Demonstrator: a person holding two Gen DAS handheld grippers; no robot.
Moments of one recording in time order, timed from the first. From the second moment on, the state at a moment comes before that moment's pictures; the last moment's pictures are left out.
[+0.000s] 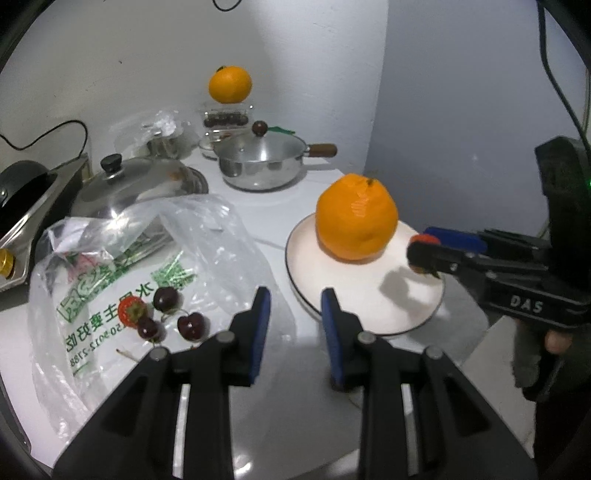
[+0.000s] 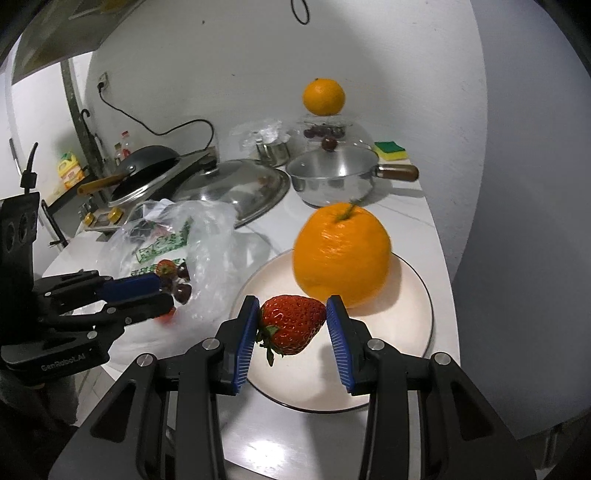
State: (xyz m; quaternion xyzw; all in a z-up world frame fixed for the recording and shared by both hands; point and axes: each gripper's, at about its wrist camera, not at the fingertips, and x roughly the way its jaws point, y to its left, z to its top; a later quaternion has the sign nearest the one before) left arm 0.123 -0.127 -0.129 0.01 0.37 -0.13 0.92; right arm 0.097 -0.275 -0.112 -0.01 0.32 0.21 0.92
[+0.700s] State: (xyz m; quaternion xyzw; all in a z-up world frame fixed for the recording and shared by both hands) left arm 0.156 -0.150 -0.154 0.00 0.39 -0.14 0.91; right arm 0.115 -0.309 -0.155 -0.01 0.34 0.17 0.92
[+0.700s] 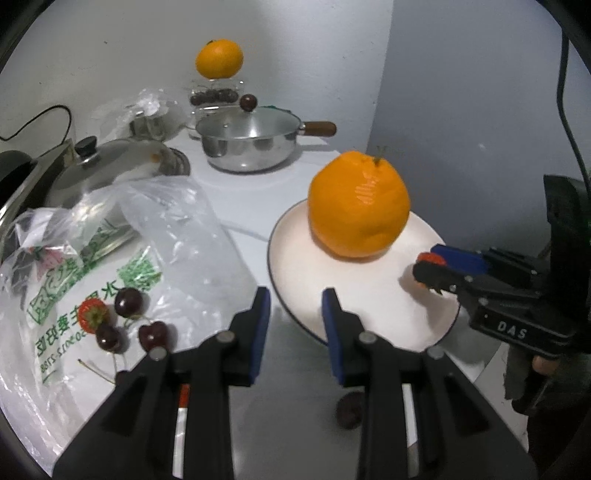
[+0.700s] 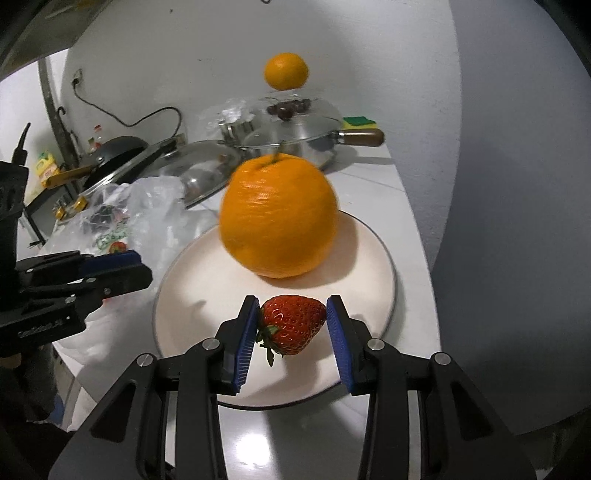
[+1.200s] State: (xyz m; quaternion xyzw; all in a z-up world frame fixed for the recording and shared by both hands) left arm 0.165 -0.149 -0.156 -0.01 0.40 -0.13 0.91; right arm 0.131 -0.311 -0.152 -0.02 0.34 0.15 0.93
